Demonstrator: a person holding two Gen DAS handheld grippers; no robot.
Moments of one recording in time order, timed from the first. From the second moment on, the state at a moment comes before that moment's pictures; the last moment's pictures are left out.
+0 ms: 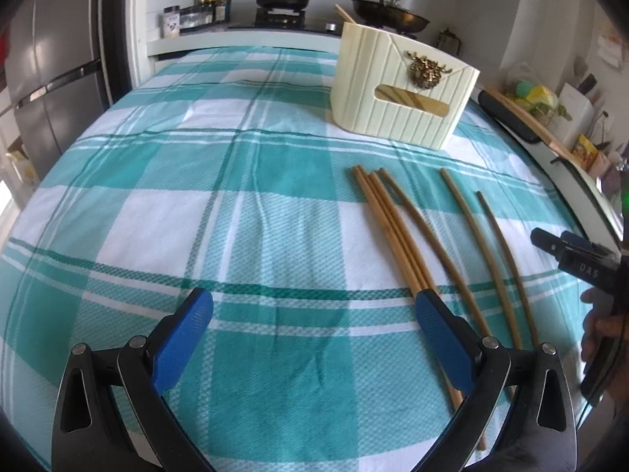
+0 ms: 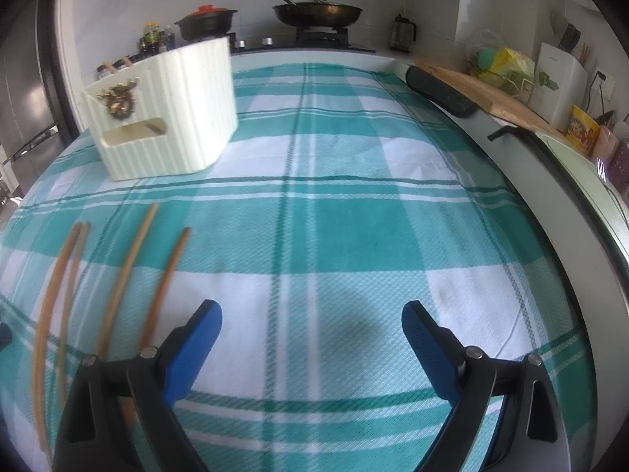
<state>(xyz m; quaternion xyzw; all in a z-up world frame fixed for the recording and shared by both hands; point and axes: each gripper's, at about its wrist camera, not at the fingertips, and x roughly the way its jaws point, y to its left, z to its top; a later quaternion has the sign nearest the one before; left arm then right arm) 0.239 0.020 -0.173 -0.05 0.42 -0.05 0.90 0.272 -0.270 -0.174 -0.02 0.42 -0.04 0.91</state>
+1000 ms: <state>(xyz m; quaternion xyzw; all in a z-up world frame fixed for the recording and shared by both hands) 0.270 0.001 -0.181 -0.06 0.46 -0.04 0.89 0.265 -0.197 -0.181 -0.07 0.46 0.03 0.89</state>
